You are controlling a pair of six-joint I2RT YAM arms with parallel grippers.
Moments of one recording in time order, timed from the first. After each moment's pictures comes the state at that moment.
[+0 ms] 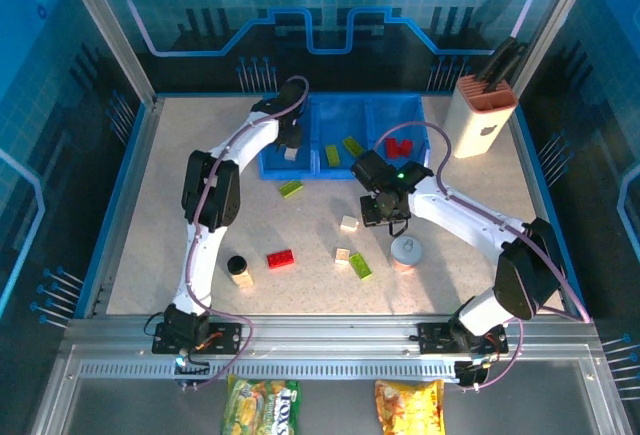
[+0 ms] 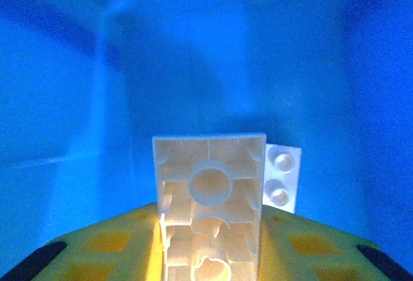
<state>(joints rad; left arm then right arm) -0.31 2.36 2.06 -0.81 -0.25 -0.21 0.68 1.52 1.22 -1.01 0.16 0.54</state>
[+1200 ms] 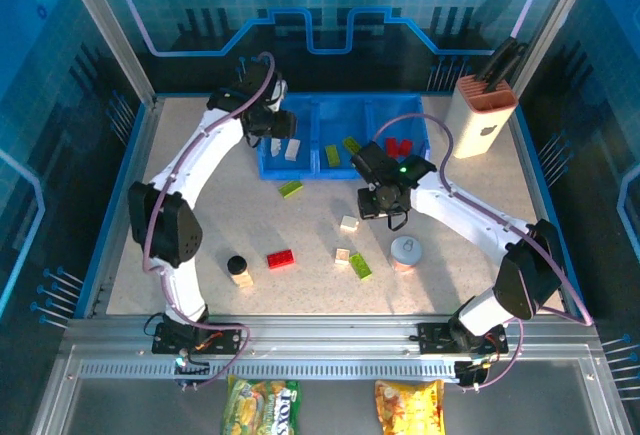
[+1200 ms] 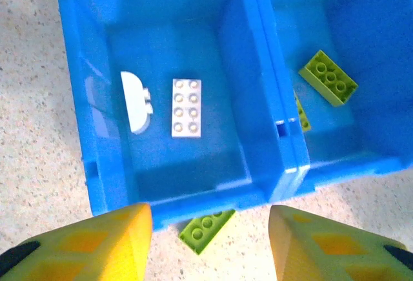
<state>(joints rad) -0.31 1.87 1.85 -0.93 0.01 -0.23 0.67 1.53 1.29 -1.02 0.15 0.52</state>
